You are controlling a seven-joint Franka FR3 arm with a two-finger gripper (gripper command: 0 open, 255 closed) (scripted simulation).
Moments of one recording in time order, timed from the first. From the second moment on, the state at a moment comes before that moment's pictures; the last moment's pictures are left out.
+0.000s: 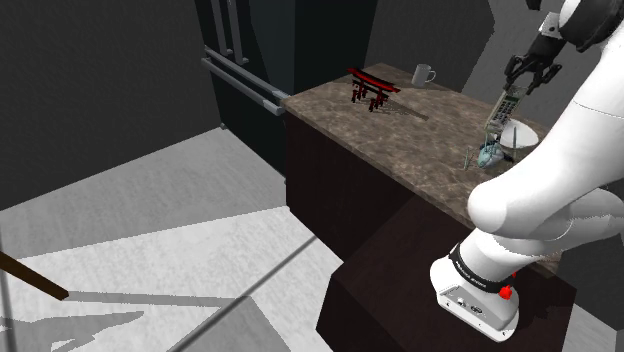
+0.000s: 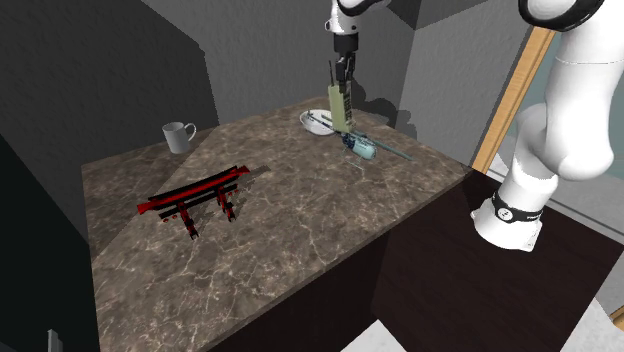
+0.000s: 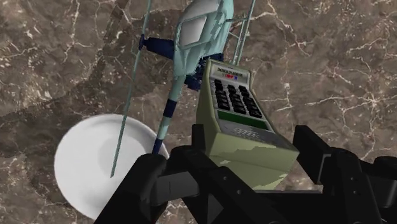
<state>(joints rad) -0.76 0.18 -0.52 -1.68 0.10 1.74 -0.31</state>
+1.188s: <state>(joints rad) -1.20 0.62 -0.58 -1.09 0.30 1.54 -0.71</state>
